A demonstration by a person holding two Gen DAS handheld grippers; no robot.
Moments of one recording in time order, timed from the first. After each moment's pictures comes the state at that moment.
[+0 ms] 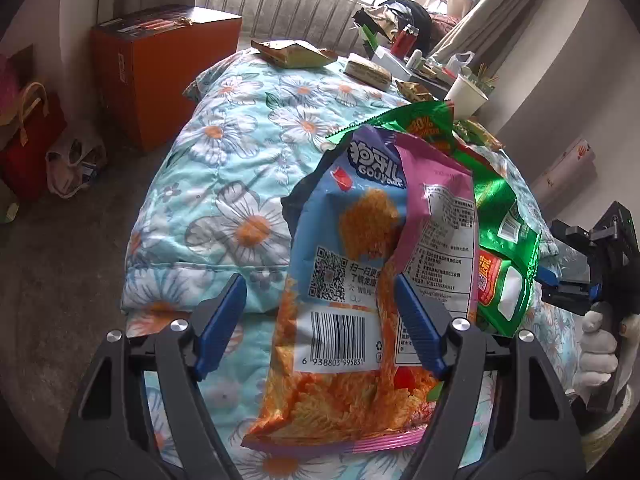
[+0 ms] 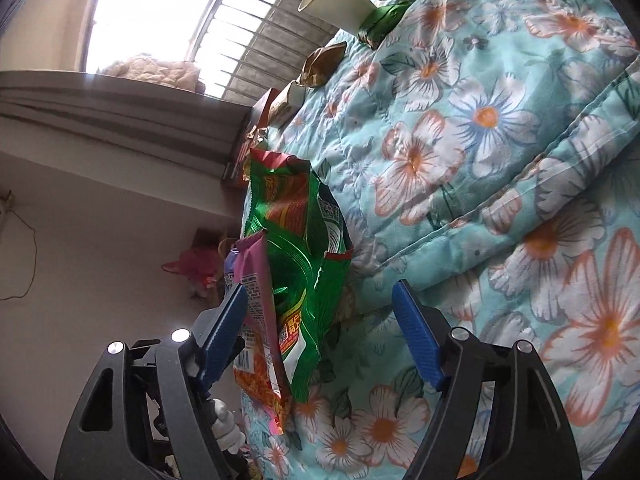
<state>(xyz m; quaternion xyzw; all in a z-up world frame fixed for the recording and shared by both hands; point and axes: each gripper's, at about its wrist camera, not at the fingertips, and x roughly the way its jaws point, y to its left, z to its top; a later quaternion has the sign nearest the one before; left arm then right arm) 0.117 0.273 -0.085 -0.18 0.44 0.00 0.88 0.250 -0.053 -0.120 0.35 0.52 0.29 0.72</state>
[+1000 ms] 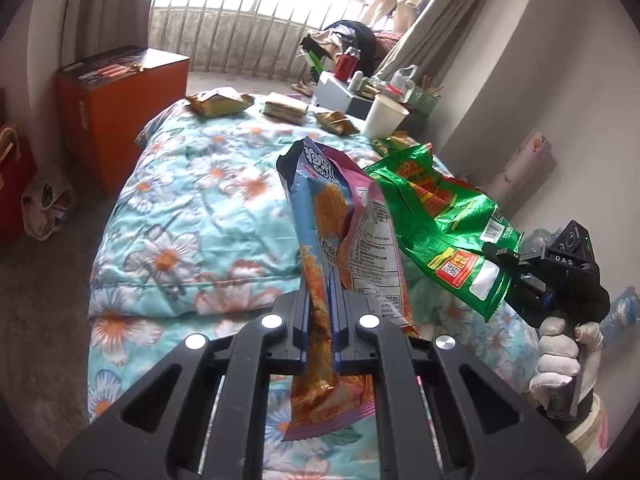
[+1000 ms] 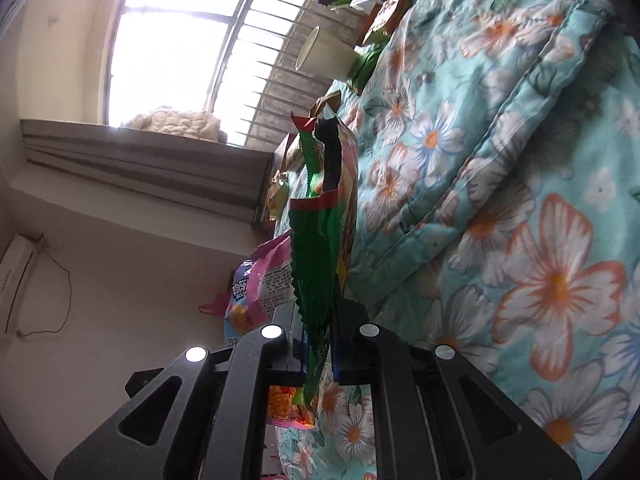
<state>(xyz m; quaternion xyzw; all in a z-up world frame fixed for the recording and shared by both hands) 0.096 0.211 -0.019 -0.16 0.38 -0.07 0.91 0.193 -0.137 -0.106 0.45 0.42 0.27 0.74</state>
